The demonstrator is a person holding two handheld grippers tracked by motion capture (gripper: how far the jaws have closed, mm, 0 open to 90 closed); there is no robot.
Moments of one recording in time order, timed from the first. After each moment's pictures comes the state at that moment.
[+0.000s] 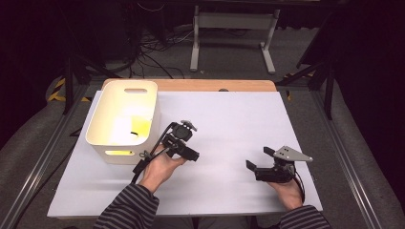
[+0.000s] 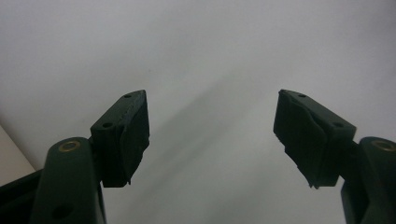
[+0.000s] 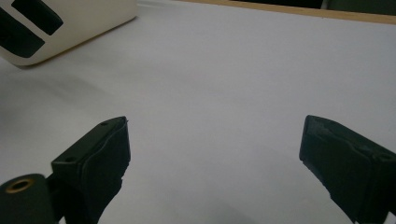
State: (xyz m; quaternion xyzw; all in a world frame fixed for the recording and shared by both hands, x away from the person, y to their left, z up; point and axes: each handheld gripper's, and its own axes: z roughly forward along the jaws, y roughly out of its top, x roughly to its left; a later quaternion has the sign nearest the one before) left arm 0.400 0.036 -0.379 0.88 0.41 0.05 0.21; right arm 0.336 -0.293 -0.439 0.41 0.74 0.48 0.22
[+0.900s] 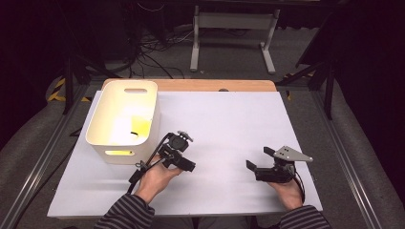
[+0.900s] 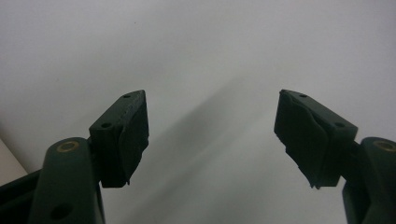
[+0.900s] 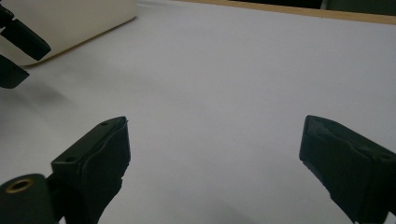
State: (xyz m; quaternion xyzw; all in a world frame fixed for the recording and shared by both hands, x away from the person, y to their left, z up) left arm 0.383 0.047 -0.399 0.88 0.42 0.04 0.20; right arm 0.336 -0.293 -0.439 0.41 0.74 0.48 0.22
